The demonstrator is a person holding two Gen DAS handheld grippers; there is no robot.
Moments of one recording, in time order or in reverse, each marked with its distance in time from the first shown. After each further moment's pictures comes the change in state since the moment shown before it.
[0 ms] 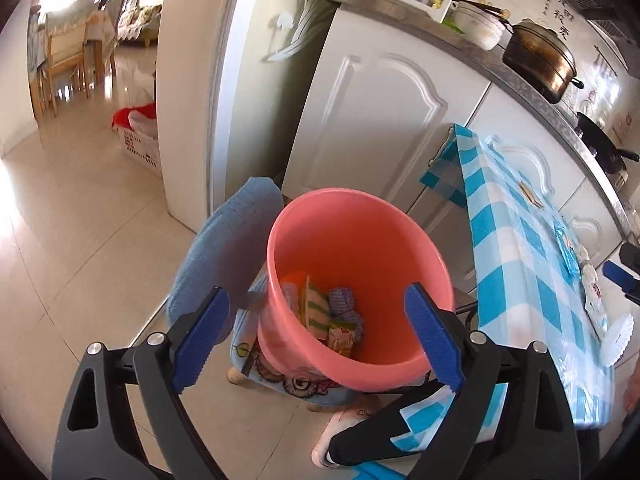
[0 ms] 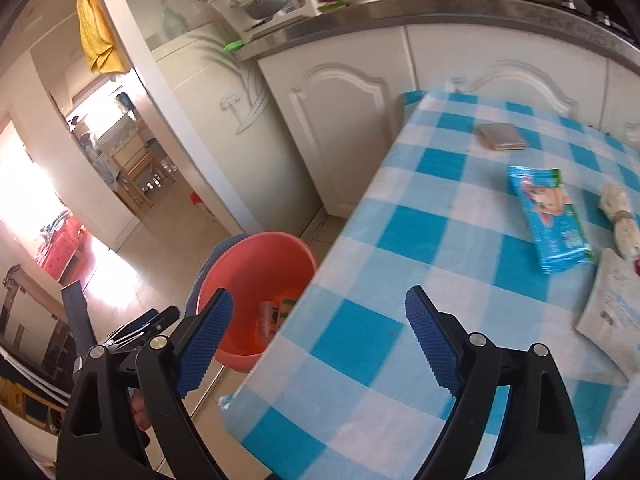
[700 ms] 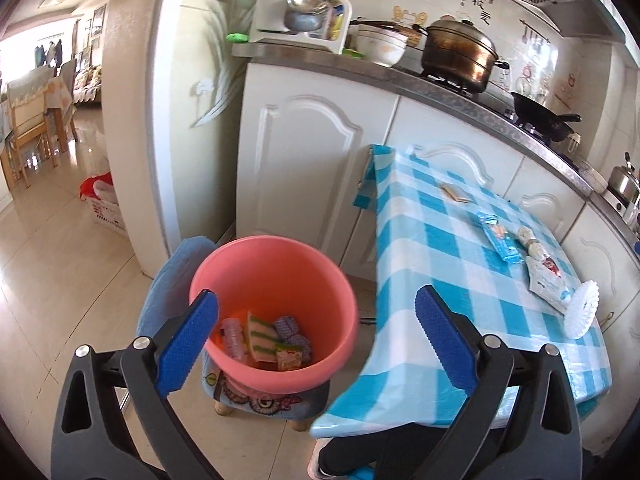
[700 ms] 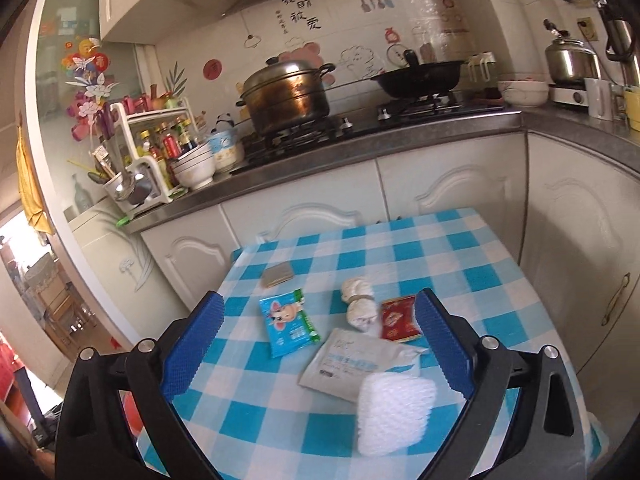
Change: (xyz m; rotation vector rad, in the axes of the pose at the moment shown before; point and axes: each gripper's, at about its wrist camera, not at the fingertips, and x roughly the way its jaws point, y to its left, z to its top) left arm -0.068 -0.097 0.001 0.195 -0.120 -0.094; right arm -0.191 -0.152 -0.025 0.222 -0.489 -0.324
